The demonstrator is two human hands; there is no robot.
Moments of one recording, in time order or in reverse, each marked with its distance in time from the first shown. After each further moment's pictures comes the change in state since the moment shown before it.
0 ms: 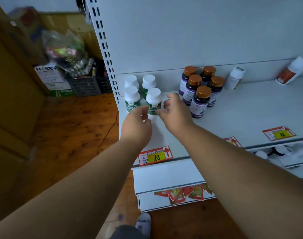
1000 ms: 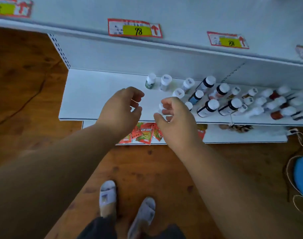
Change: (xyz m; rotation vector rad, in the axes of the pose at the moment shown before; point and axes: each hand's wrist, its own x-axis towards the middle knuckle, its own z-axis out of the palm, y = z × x) left_hand -0.161 -0.042 0.271 0.085 -0.137 0.052; right_hand -0.189 0.285 -0.097 -0.051 -0.171 0.087
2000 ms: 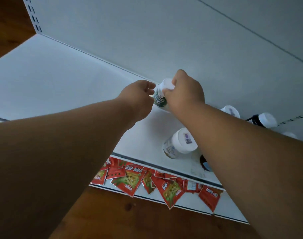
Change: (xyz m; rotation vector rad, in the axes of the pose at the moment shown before) left_hand 0.222 -0.143 0.182 -0.475 0.110 -0.306; right_hand 0.296 0.133 0.145 -0.523 0.022 -0.240
